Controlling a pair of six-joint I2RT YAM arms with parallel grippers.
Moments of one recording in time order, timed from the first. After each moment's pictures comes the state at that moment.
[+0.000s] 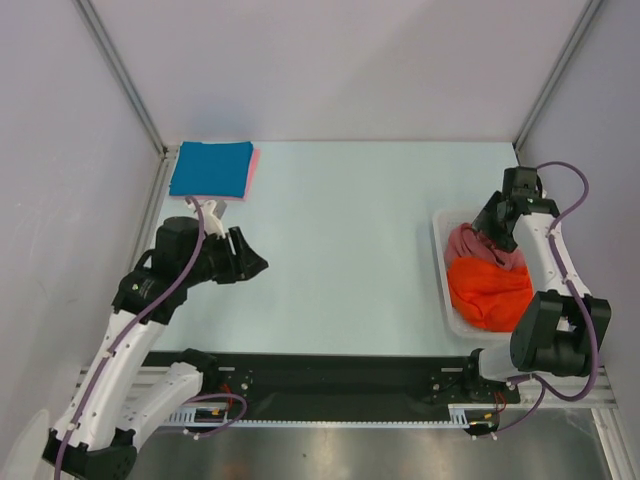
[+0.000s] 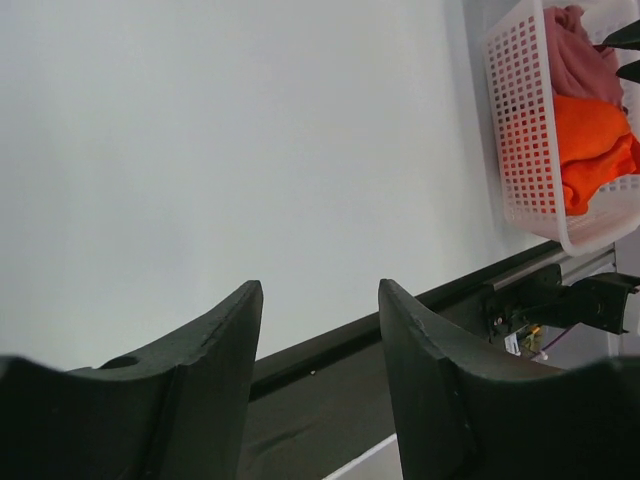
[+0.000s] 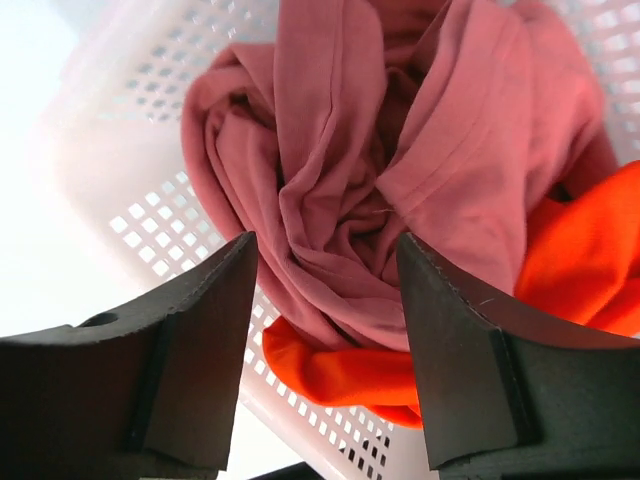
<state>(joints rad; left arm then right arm) -0.34 0.77 0.99 -0.84 0.26 -0.50 -0.15 1.41 1.19 -0.79 0.15 0.48</state>
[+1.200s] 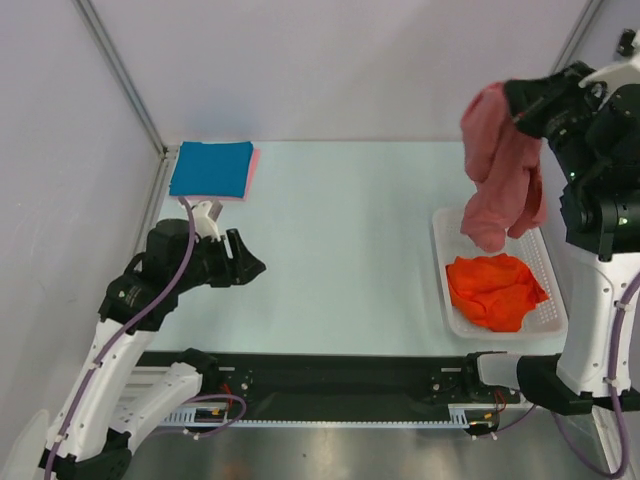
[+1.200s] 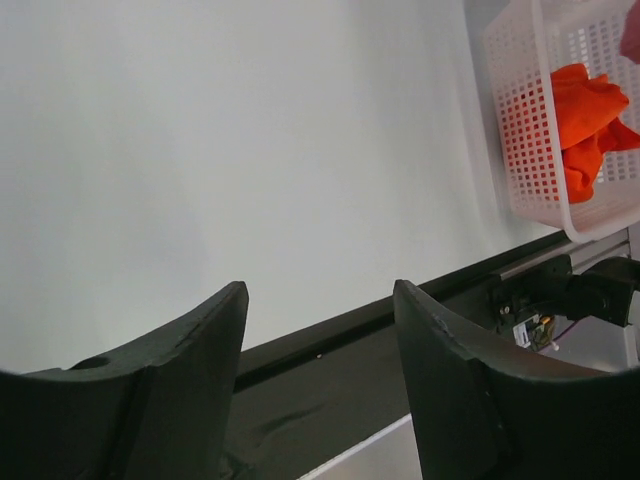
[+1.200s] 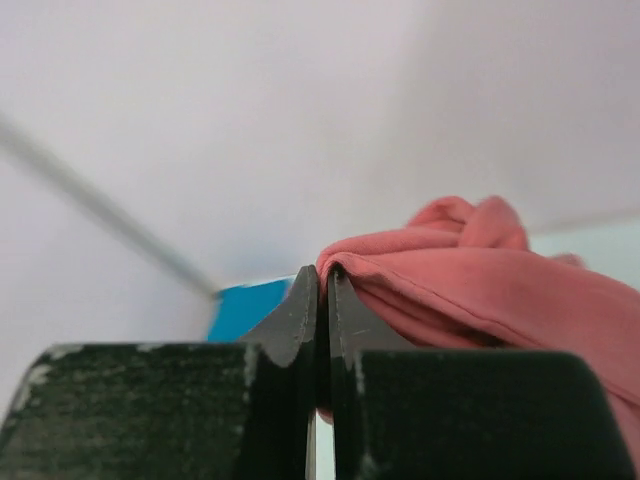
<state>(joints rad) -0.39 0.76 1.07 -0.93 0.20 -0.48 -0.03 1.27 2.04 -0.73 -0.04 0.49</state>
